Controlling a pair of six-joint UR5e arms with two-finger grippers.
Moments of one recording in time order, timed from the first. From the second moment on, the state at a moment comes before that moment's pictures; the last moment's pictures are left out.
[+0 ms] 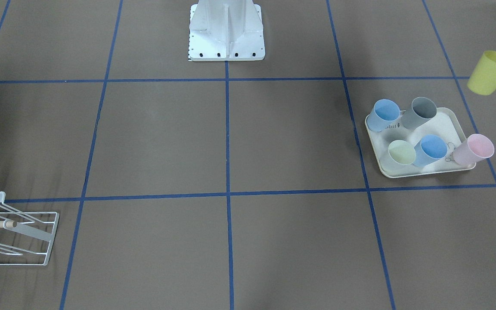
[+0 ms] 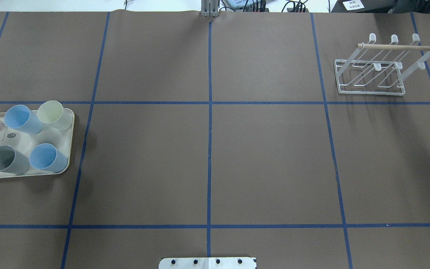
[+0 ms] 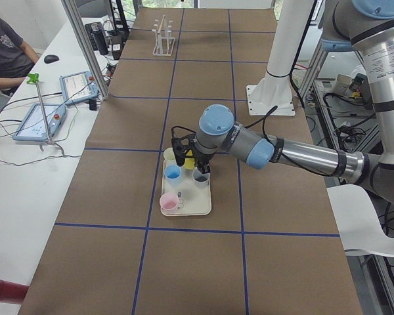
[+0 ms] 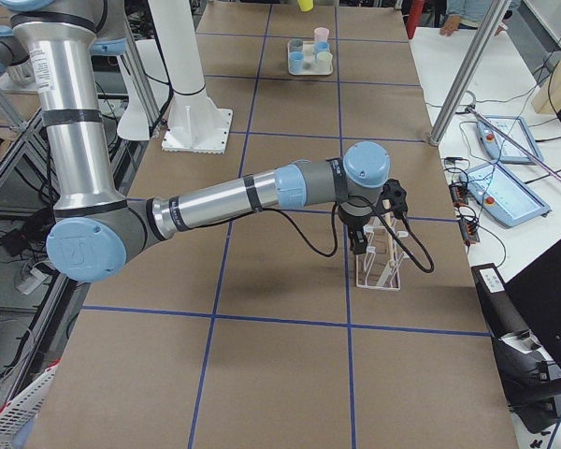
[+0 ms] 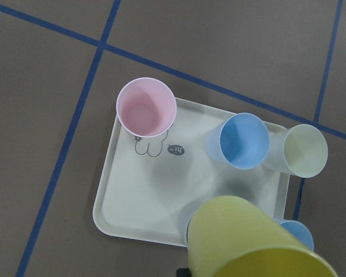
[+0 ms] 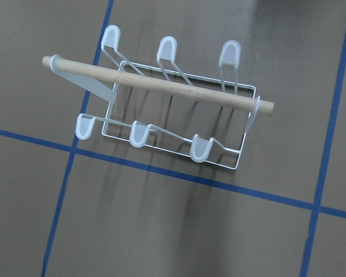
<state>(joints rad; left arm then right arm) -1.46 -1.29 -2.08 -1.88 -2.52 -0.88 1.51 -1.40 1.75 -1.68 2.52 0.01</state>
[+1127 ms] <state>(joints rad) -1.26 -1.52 -2.08 -2.14 -2.36 -1.69 1.21 -1.15 1.73 -1.18 2.39 0.88</state>
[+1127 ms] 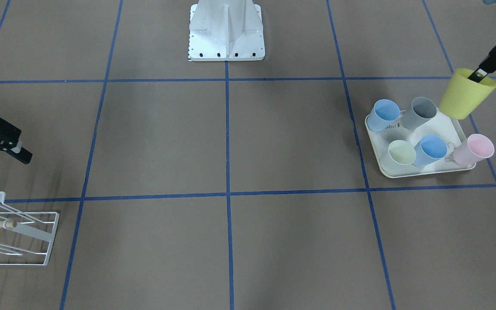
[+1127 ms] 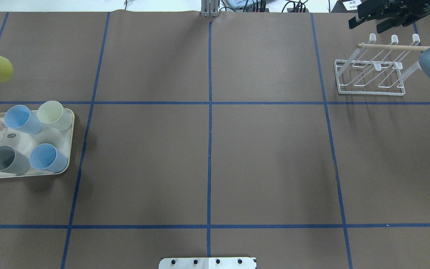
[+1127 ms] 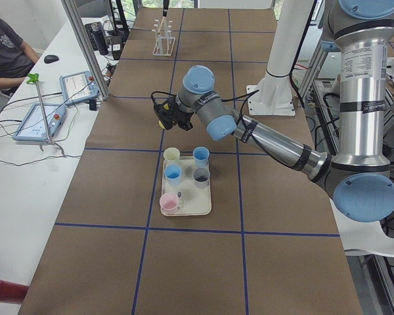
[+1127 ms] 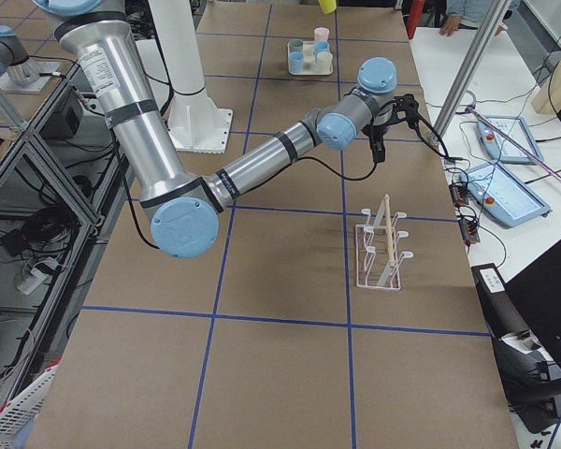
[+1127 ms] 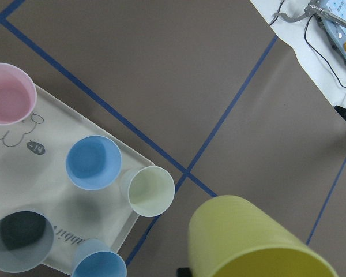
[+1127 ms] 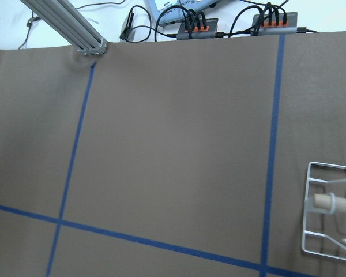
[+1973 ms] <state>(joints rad) -0.91 -1.70 -2.12 -2.31 -1.85 -2.31 0.88 -1.12 1.73 -0.53 1.94 1.78</state>
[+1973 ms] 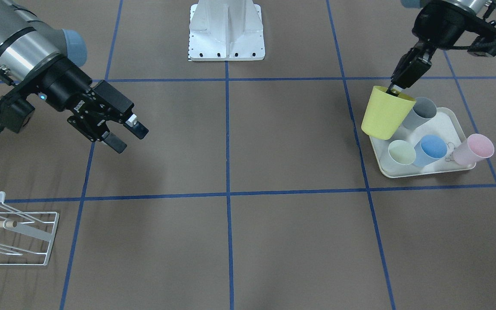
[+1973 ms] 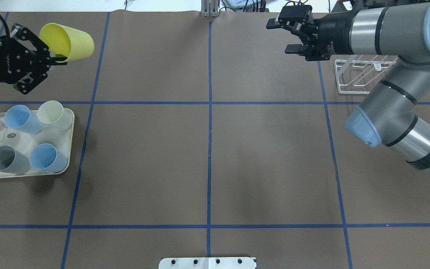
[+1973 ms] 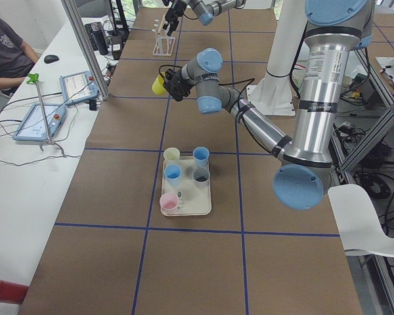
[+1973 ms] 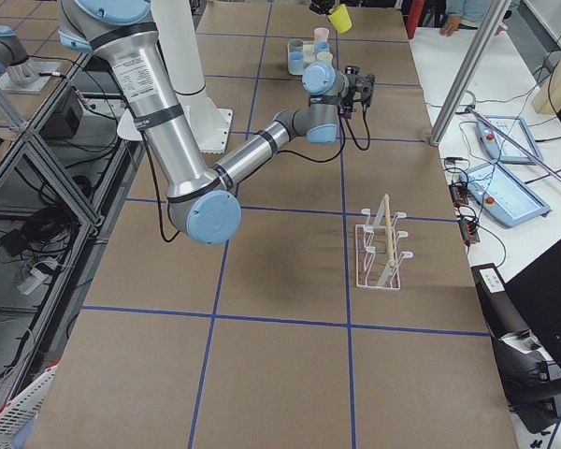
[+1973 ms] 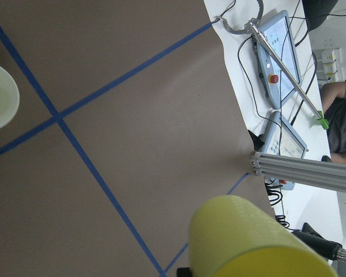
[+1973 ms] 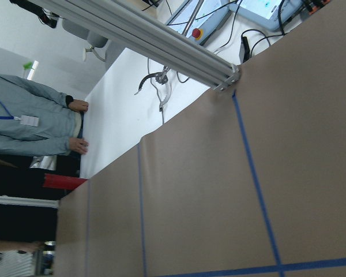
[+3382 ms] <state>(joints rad) -0.57 -1.84 -2.03 -2.77 -1.41 -2.43 0.66 -1.00 1.73 -0.33 1.65 2.12</state>
